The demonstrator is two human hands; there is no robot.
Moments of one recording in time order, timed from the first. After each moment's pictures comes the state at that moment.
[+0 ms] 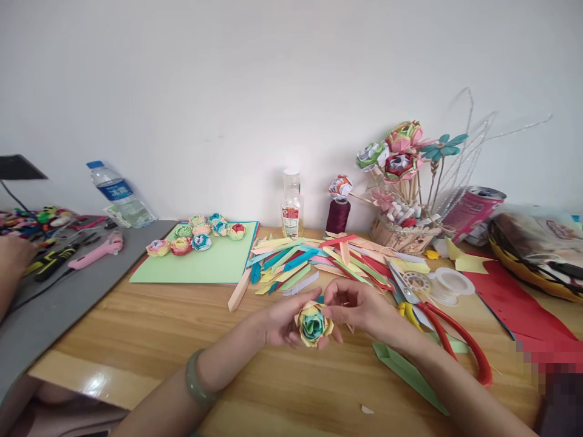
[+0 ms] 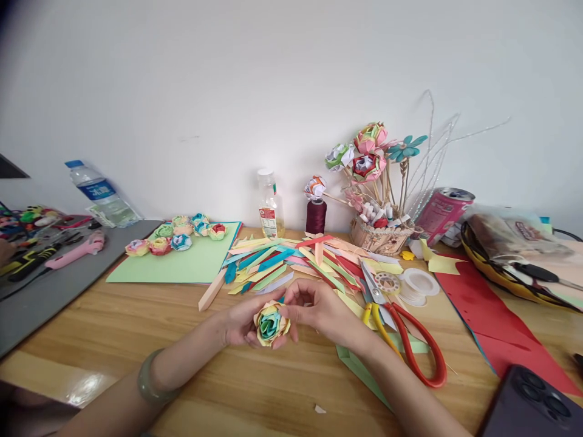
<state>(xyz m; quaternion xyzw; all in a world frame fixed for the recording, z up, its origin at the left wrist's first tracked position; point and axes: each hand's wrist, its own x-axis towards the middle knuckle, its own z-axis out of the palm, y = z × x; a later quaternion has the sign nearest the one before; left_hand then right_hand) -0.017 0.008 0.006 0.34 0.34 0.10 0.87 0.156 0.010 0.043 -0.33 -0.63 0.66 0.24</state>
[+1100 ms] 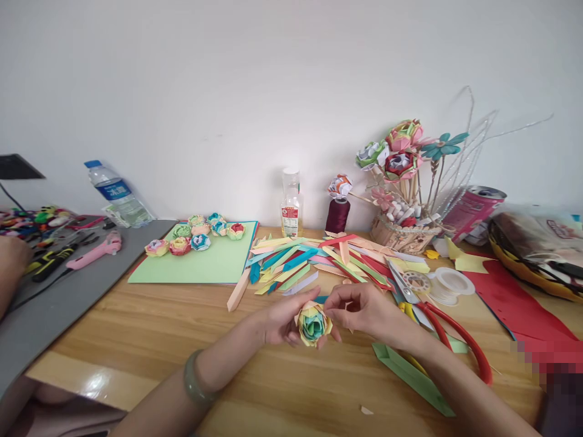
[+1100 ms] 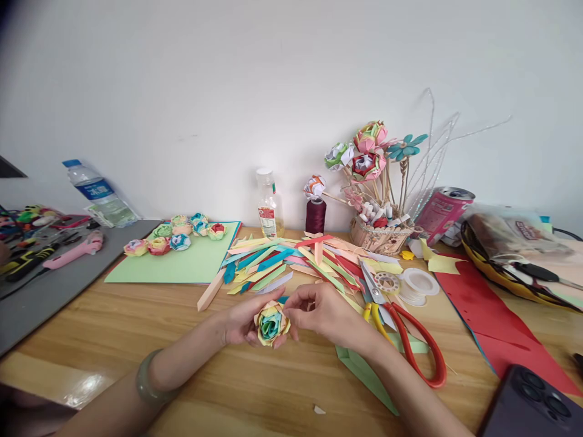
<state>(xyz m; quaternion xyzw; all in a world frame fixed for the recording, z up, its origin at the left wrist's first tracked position) -0.016 0.012 -0.004 0.33 0.34 0.09 0.87 0.162 0.010 0.045 -0.35 -0.70 0.59 0.20</state>
